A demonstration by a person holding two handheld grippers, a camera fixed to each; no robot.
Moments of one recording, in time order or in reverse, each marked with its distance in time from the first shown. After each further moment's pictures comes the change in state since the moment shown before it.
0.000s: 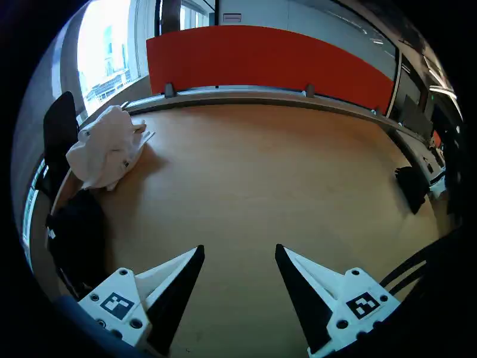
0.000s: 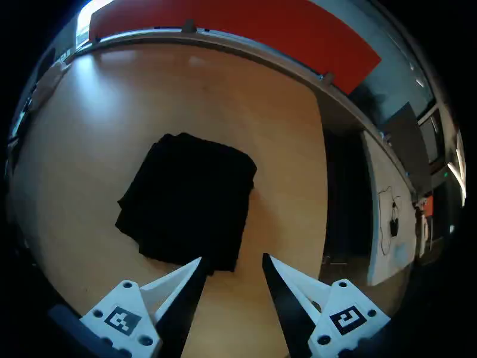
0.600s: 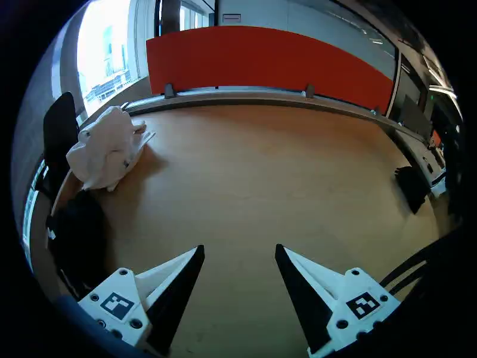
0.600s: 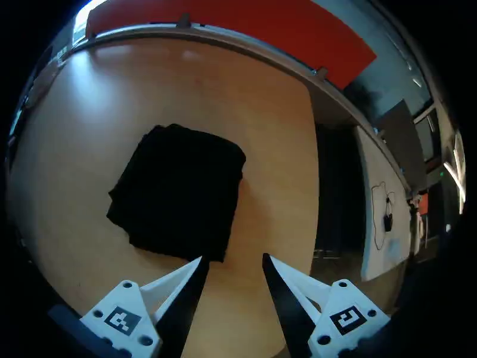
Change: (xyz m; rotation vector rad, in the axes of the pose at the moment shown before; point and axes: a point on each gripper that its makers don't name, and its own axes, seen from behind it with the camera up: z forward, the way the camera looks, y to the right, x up) left arm 0.001 -0.001 0.000 -0.003 0.003 0.002; right arm -0.014 0.014 -0.004 -0.047 -0.031 -0.001
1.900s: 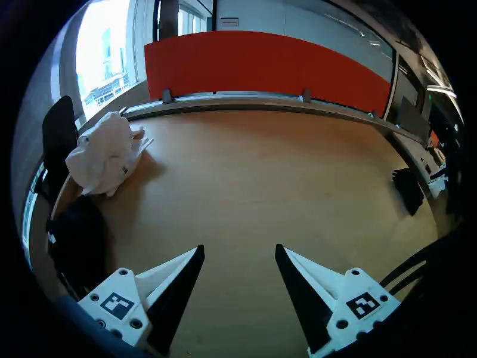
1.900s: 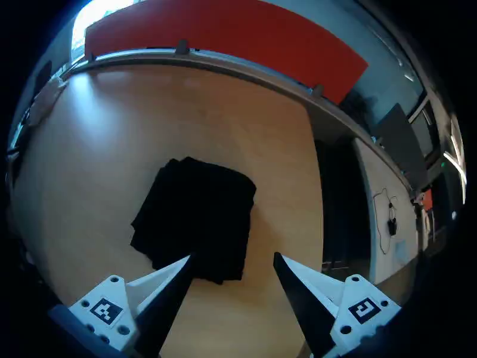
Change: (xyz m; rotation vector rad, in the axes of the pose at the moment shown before) left arm 0.009 0.004 -0.003 -0.011 0.025 0.006; right arm 0.037 -0.025 -0.022 0.034 0.135 0.070
